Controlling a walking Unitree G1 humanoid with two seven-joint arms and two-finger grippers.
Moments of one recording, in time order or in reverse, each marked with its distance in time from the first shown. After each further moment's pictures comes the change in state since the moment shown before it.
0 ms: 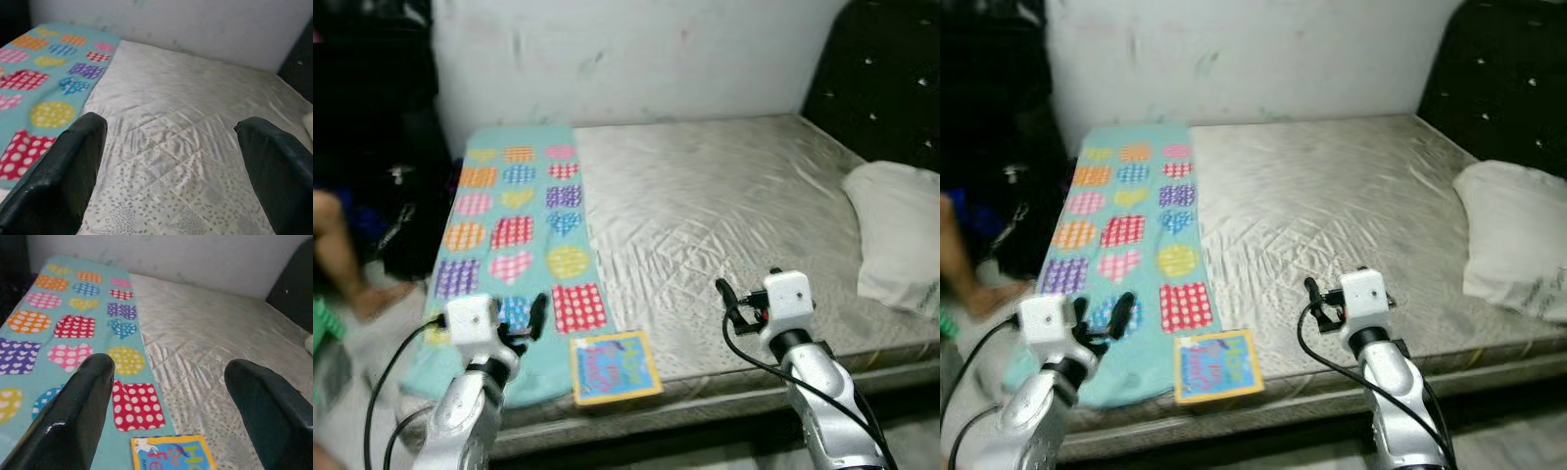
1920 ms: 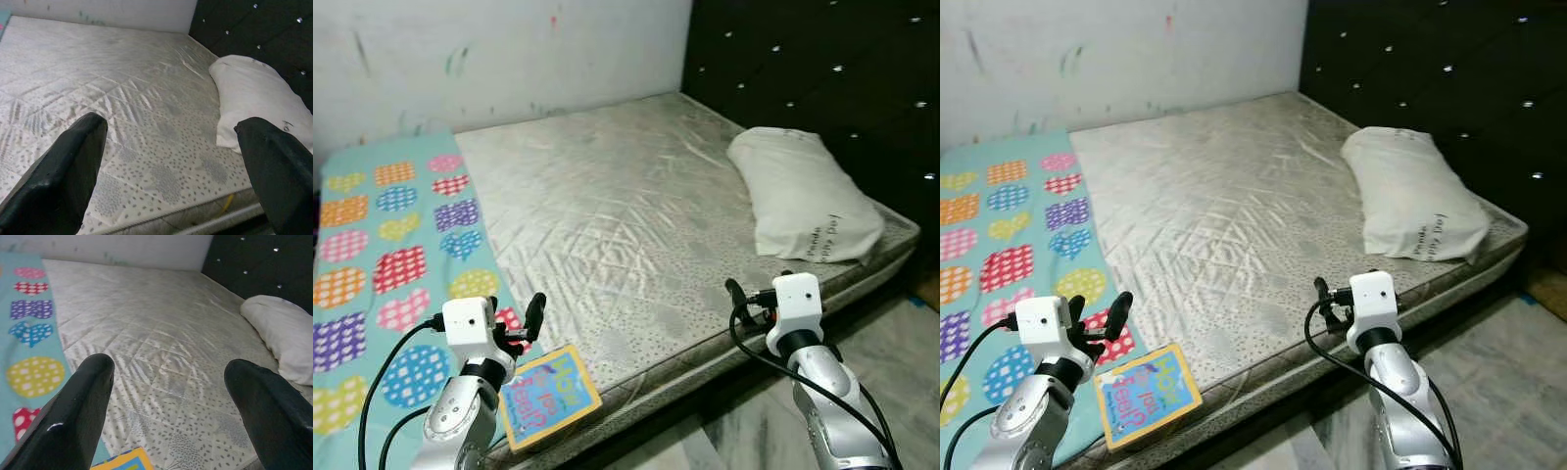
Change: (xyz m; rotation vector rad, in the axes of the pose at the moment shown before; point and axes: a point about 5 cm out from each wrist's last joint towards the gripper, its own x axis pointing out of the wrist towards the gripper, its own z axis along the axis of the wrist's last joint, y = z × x) left arm -0.005 0.006 -0.002 0.014 -0.002 0.019; right arm -0.002 -0.008 -0.001 0.013 0.019 -0.064
